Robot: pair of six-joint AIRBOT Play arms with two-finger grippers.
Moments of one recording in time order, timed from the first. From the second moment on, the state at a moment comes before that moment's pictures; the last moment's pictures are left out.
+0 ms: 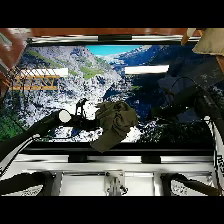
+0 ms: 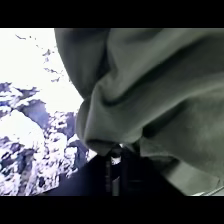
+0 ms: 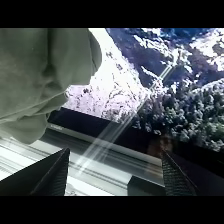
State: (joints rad) left arm -0.49 -1.35 0.80 0.88 -0.70 -1.57; right arm -0.04 -1.35 1.04 2.06 -1.39 -1.72
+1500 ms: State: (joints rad) left arm -0.45 -1.09 1.59 1.18 -0.90 -1.40; right arm 0.21 -0.97 1.39 1.84 -0.98 -1.89
